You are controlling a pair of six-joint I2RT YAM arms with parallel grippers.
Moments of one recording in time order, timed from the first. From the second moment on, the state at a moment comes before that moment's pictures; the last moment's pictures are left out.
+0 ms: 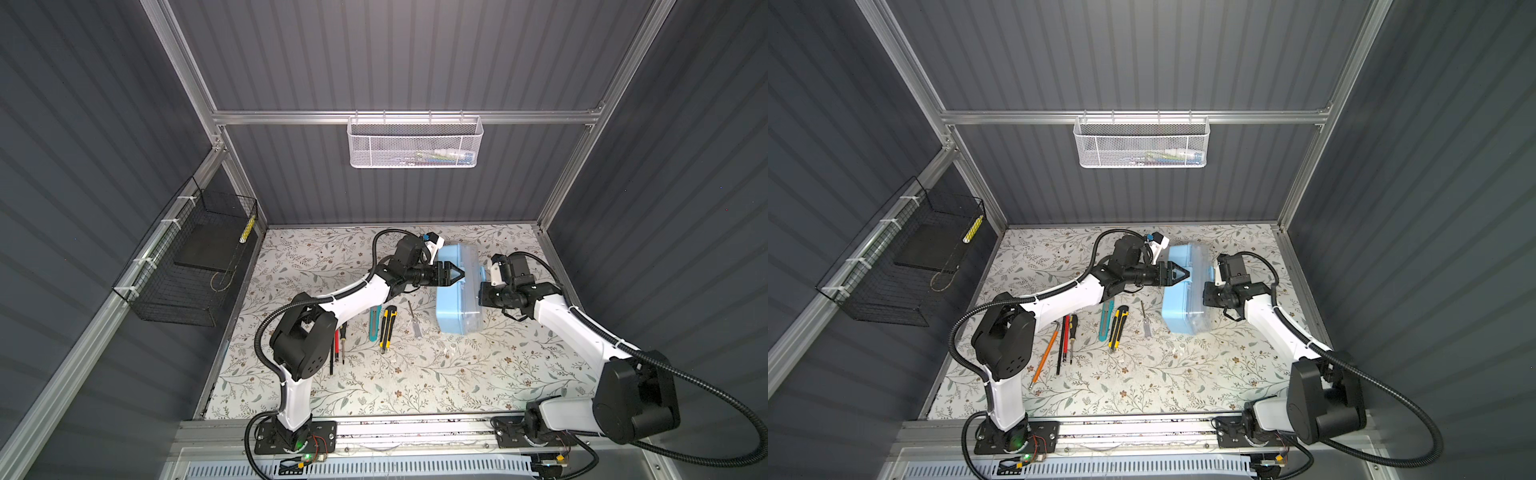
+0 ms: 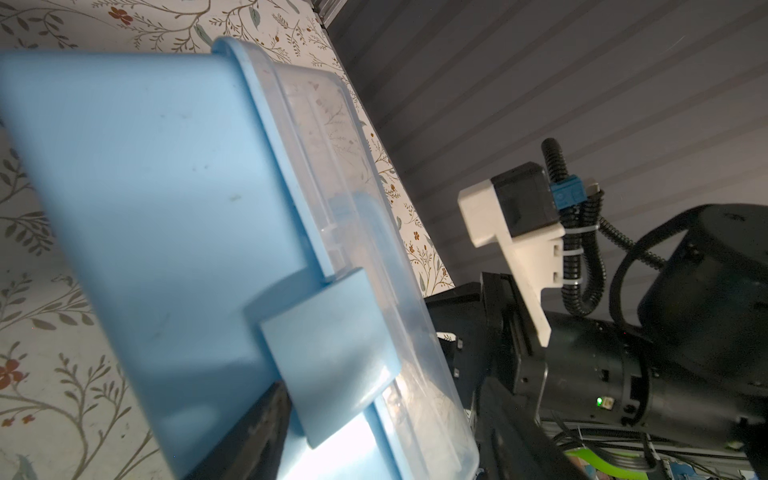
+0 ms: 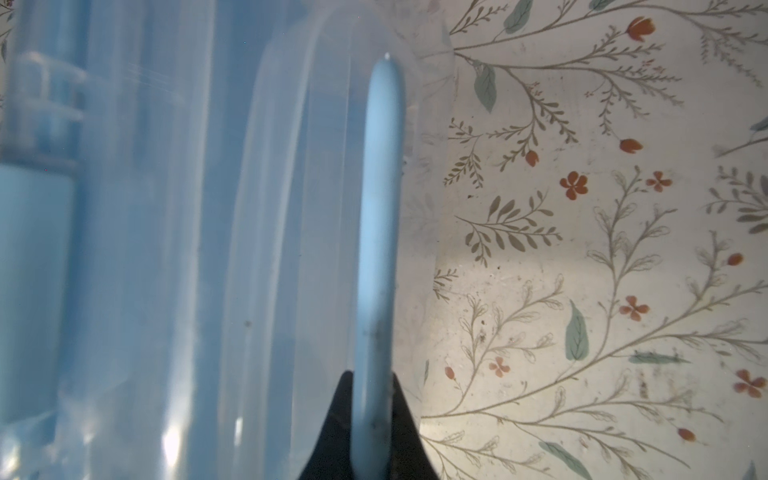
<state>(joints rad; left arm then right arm) -0.76 1.93 1.48 0.02 0.55 -0.65 0.23 1.36 0.93 -0.51 -0.07 0.29</state>
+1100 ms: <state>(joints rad) -0.71 1.79 1.54 -0.36 0.40 -0.50 0.27 1.38 0.94 -0.49 -0.09 0.26</state>
